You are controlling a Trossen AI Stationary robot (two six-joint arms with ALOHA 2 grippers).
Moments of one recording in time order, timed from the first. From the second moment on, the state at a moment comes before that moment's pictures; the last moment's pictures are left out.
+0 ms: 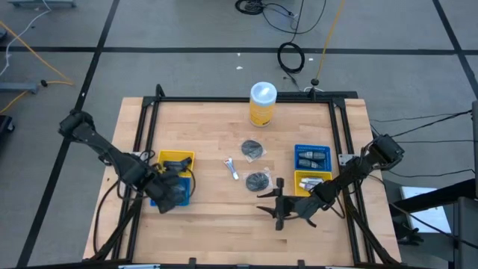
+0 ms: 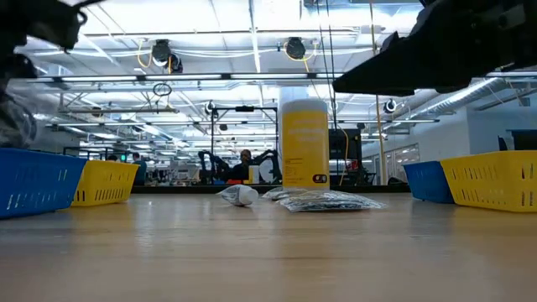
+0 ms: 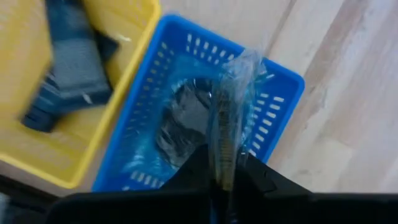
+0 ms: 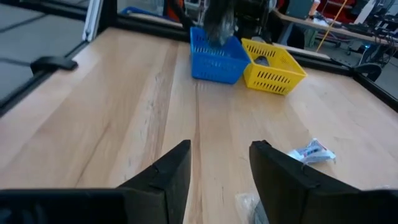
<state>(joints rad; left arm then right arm) -0.62 1.18 0.86 -1.08 -0.10 -1.08 0.60 1.70 0.61 0.76 0.65 0.02</state>
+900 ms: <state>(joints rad) -0.62 0.80 0.40 -0.55 -0.05 -1.13 0.60 1.70 0.61 0.78 0.65 0.02</state>
